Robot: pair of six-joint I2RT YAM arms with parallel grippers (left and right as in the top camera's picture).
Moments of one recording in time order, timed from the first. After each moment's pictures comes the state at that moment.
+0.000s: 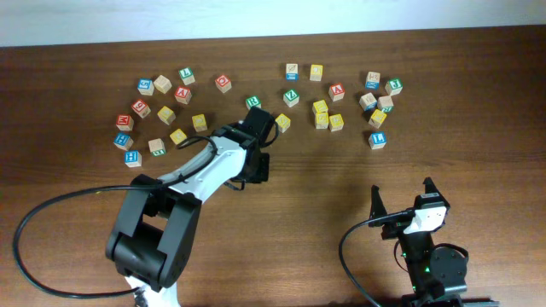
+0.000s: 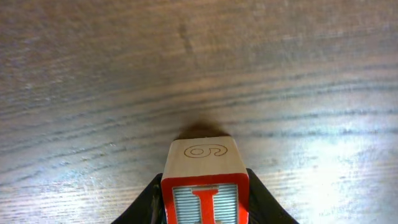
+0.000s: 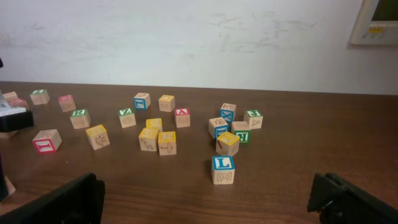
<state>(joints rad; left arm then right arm) -0.49 1.97 1.29 -0.73 -0.05 -0.37 0.08 0.01 0.01 -0.07 -0.01 0.02</state>
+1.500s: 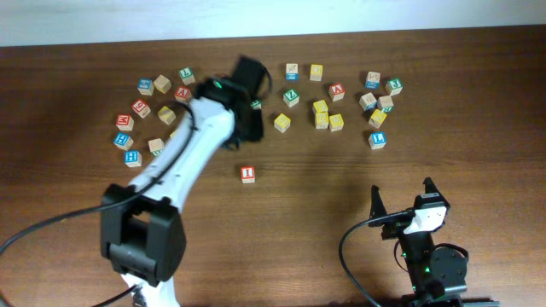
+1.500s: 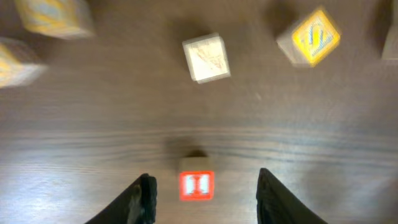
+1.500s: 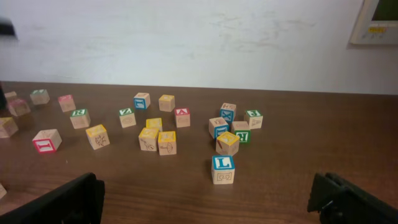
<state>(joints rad) -0.42 1.98 1.76 -1.12 -0.08 -0.47 0.08 0.01 0.01 -0.07 -0.01 0.02</state>
